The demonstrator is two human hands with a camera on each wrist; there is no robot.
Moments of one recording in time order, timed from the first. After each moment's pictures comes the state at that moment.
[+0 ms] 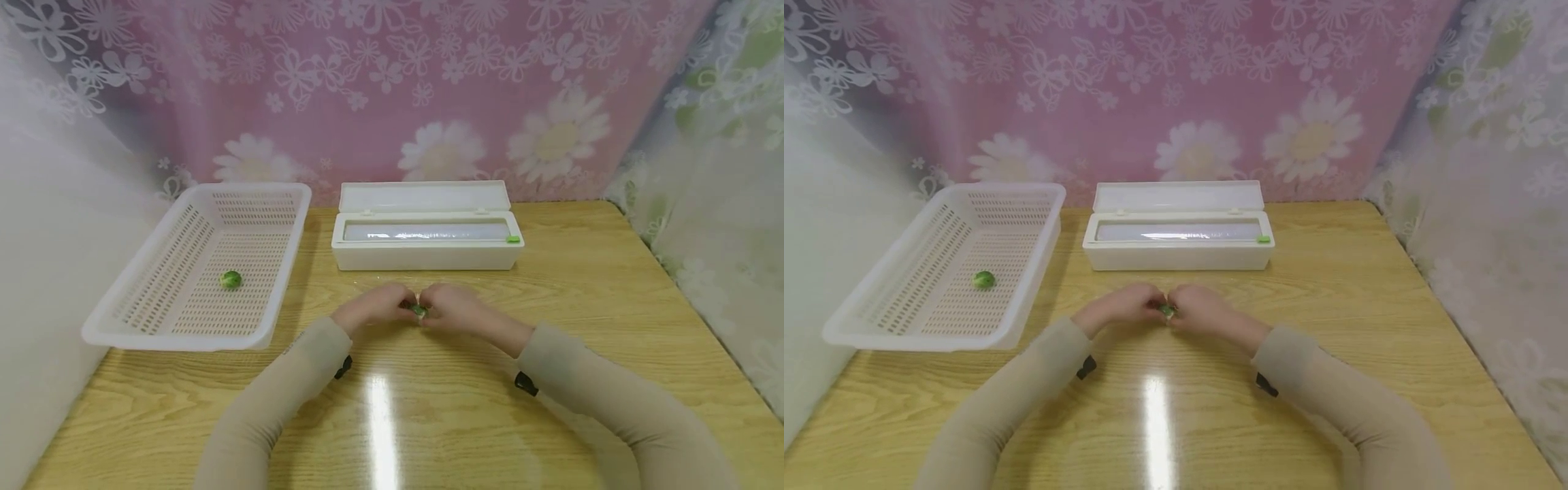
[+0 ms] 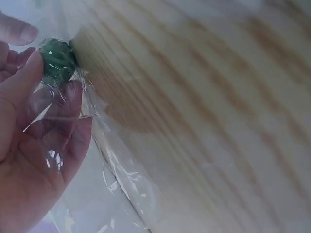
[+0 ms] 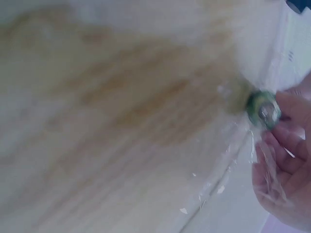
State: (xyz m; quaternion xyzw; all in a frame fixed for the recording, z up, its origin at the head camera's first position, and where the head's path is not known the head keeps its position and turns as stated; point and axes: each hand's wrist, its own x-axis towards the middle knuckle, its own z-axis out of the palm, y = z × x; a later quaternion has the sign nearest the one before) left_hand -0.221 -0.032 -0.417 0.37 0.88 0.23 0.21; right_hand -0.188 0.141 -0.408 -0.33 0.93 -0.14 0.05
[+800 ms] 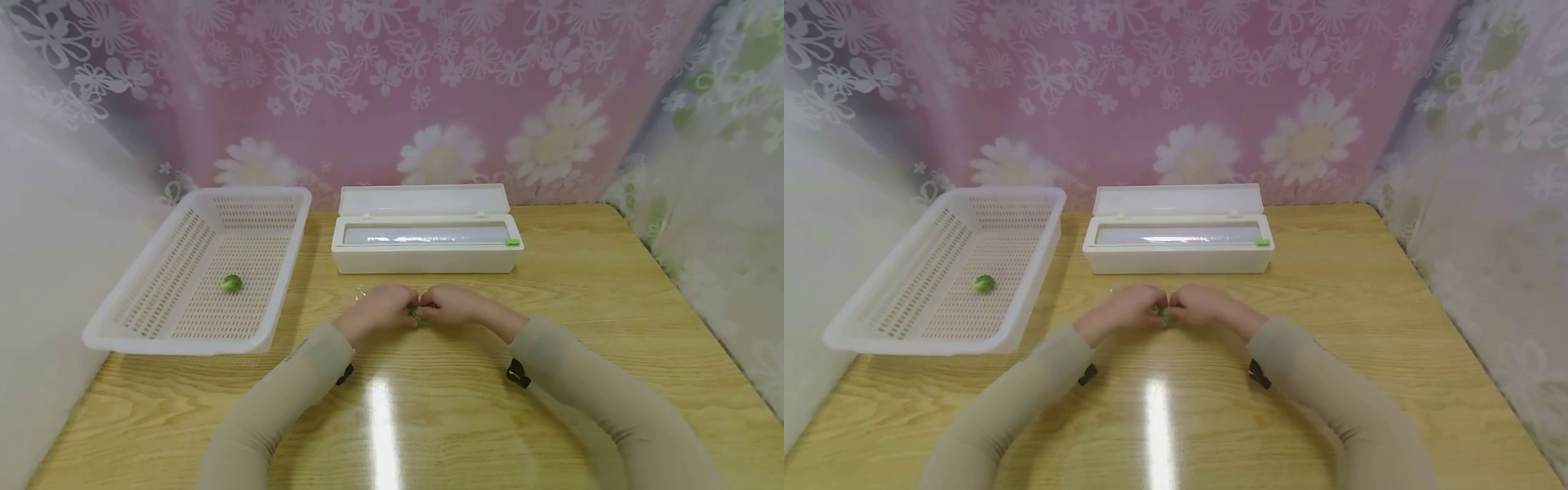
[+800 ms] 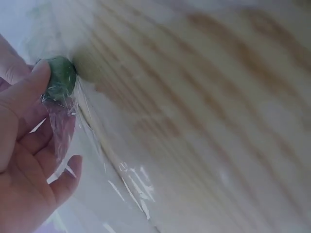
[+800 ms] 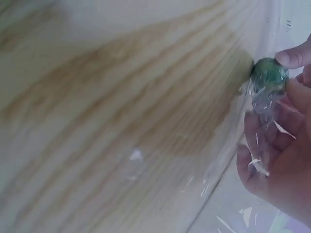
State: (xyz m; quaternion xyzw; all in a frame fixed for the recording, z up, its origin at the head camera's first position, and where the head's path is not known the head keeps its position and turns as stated) left_hand -0.218 -0.026 -0.415 0.39 0.90 0.14 0.13; right_hand -0.212 0.148 -0.414 -0.35 0.89 -0.23 0.17
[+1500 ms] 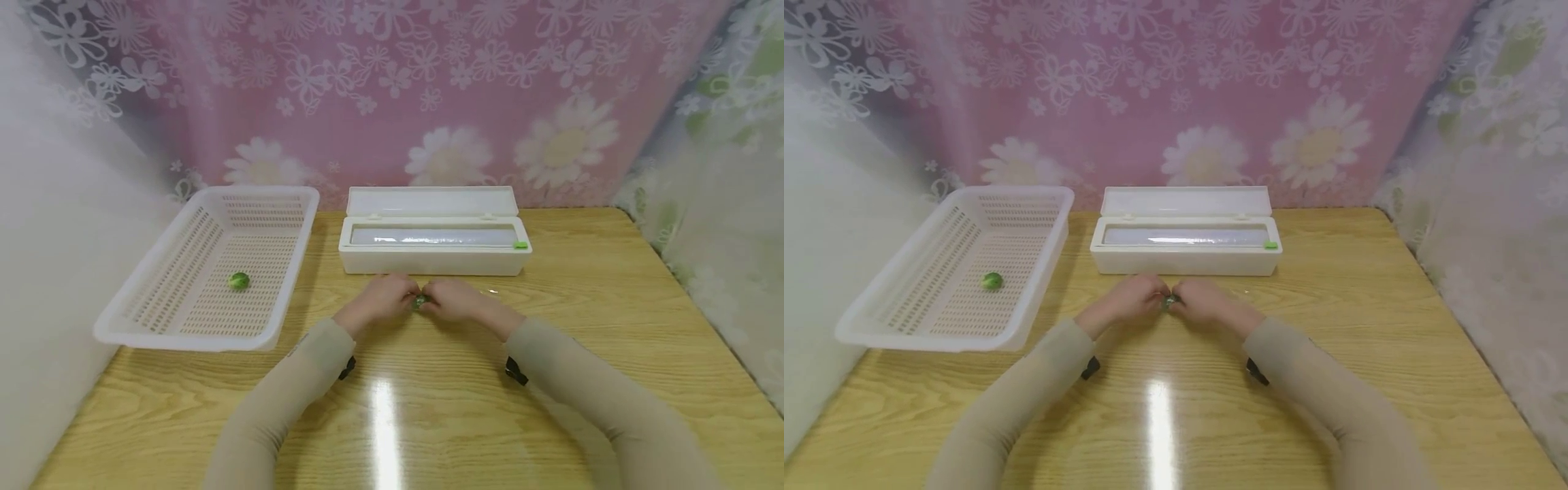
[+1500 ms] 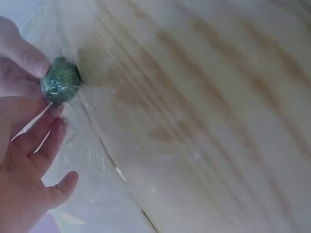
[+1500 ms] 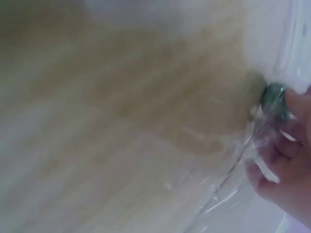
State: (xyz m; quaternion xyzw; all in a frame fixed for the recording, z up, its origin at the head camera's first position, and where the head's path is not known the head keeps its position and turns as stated) left_hand -0.229 -0.036 -0.414 0.38 0.92 0.10 0.03; right_hand -0.221 0.138 -0.420 -0.38 0.92 -0.13 0.04
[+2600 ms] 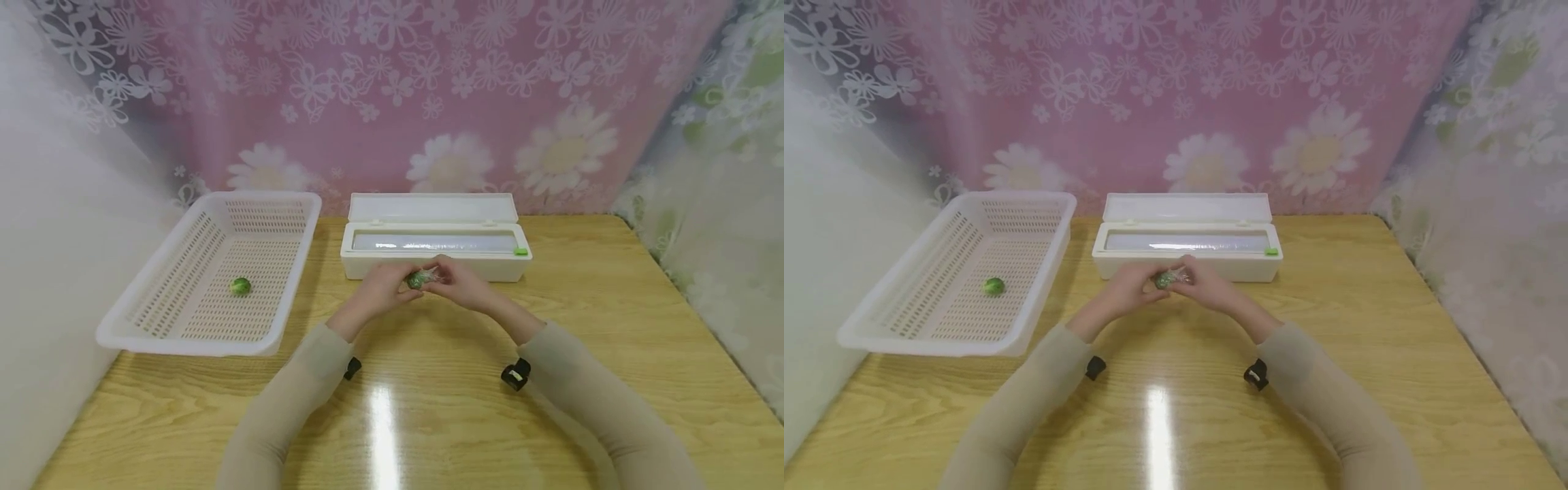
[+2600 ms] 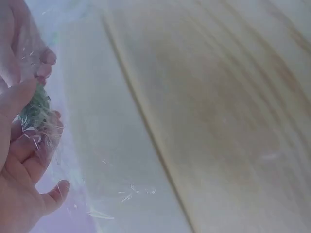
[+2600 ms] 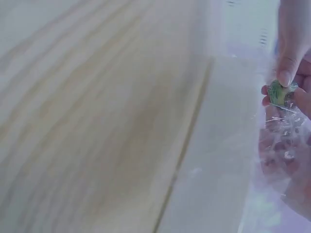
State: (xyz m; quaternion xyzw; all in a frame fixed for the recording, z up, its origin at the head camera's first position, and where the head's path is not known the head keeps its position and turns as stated) left_hand -0.232 -0.041 -0.391 0.36 0.91 0.19 -0.05; right_hand -0.218 0.145 -0.381 -0.27 0.85 -0.44 0.07
